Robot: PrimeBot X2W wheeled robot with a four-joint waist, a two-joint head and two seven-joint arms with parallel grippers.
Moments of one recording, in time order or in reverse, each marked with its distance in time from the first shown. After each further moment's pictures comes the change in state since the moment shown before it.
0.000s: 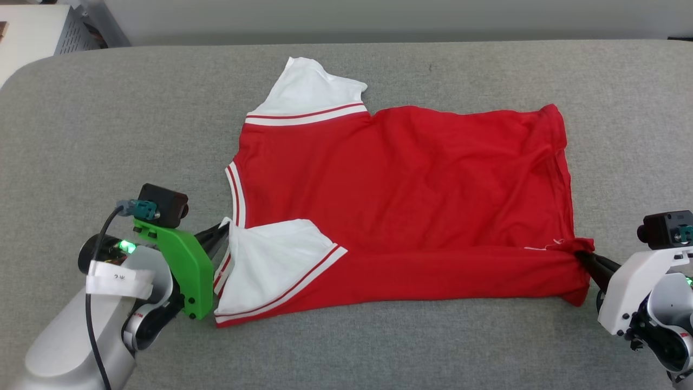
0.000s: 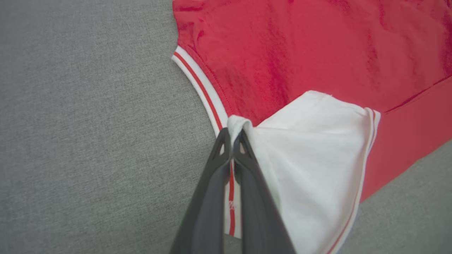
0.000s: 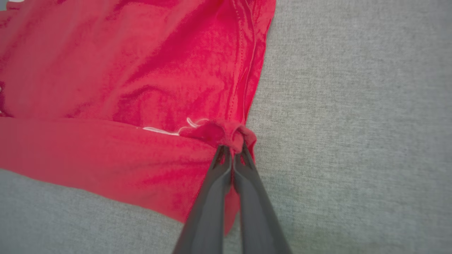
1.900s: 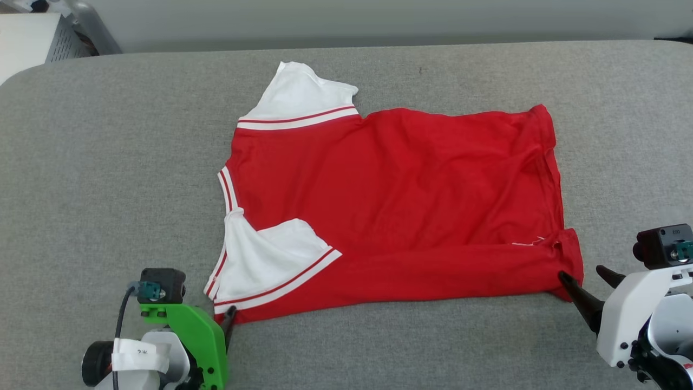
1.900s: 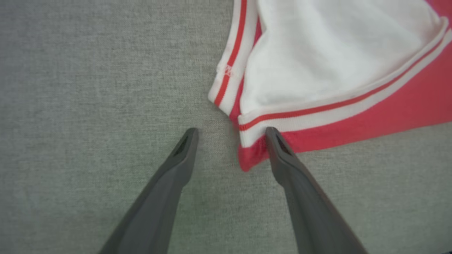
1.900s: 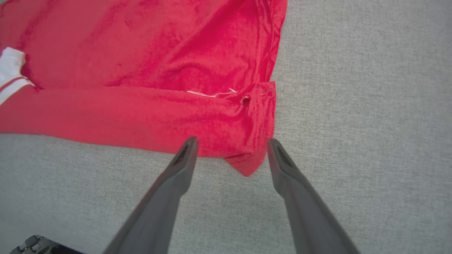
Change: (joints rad) left arm 0.273 0.022 -0.040 -0.204 -0.084 0.449 0.031; right arm 0.216 0.192 -0.248 -0.457 -0.270 0.000 0.374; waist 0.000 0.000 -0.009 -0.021
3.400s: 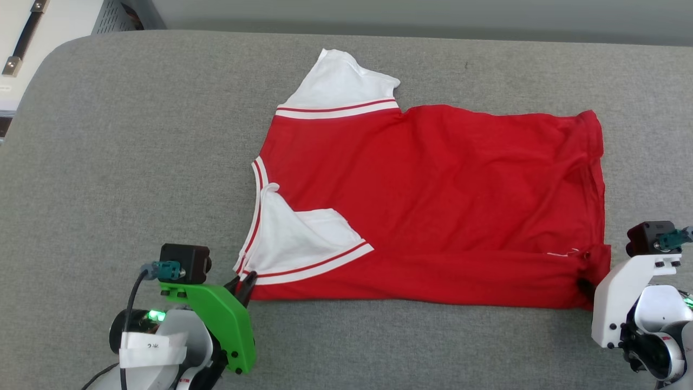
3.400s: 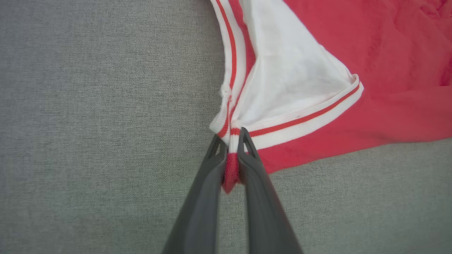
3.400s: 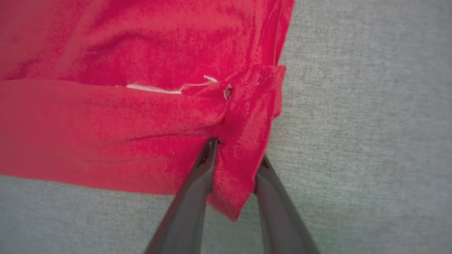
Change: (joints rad) left arm -0.051 -0.029 -0.011 -0.128 -0.001 -0.033 -0.041; right arm -0.136 0.047 -0.028 0.366 -0.109 -0.001 0.023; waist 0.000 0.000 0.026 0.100
